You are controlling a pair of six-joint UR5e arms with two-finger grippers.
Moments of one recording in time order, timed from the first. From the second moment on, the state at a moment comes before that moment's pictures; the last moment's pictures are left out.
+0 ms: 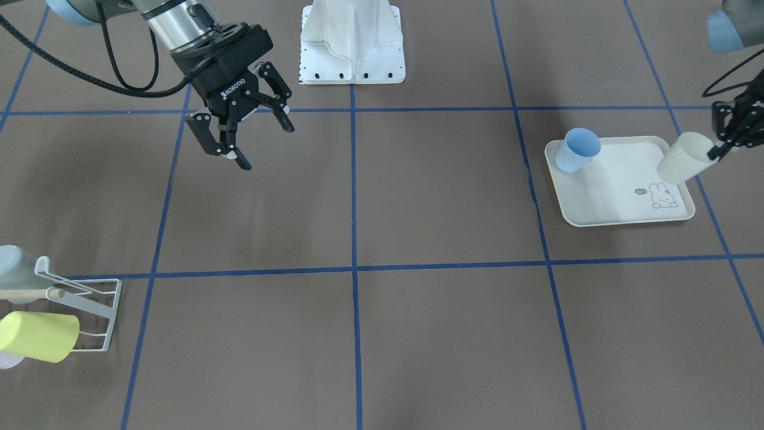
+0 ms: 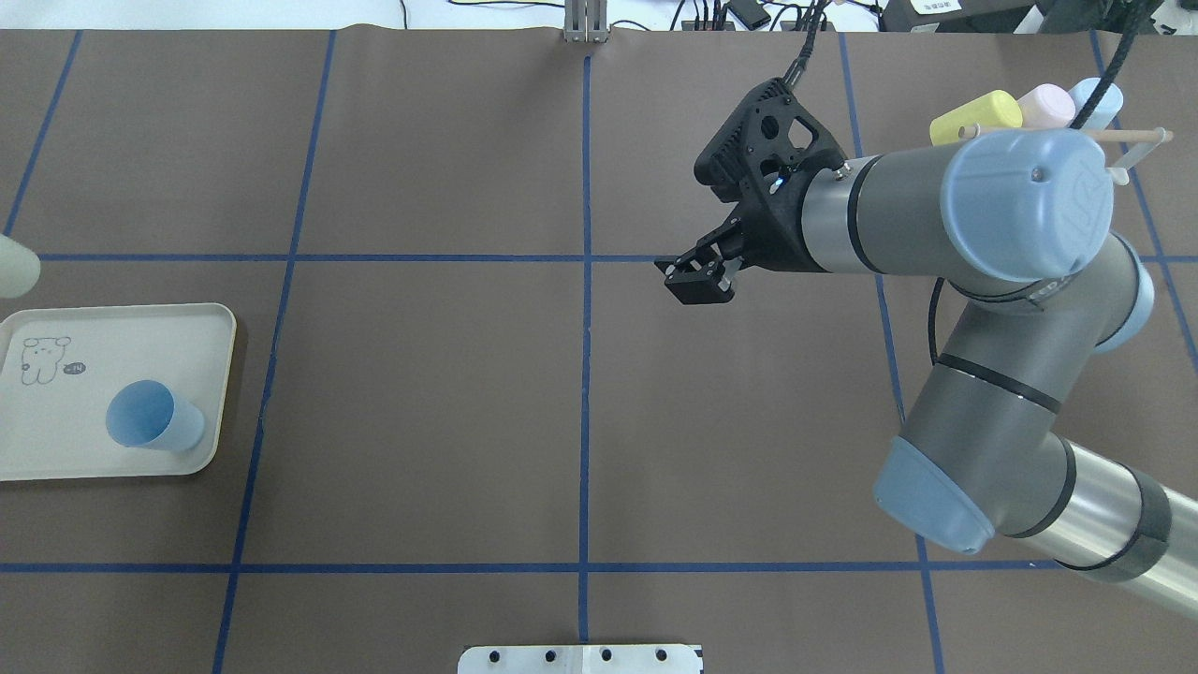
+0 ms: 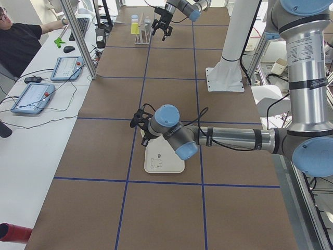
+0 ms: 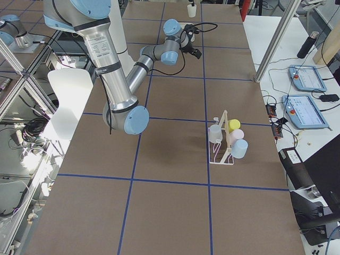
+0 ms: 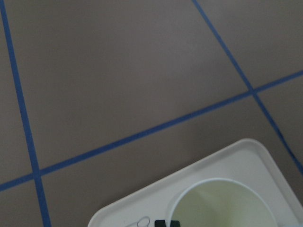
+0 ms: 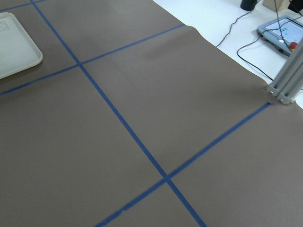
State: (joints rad) left arm -1.38 -1.47 -1.75 -2.39 -2.41 -0.47; right arm 0.64 -1.13 1.98 -1.06 1.77 0.33
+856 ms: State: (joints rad) left arm -1.15 -1.92 -1.95 -2.33 -2.59 -1.41; right arm 0.51 -1.15 1.82 -0.44 1.63 0.32
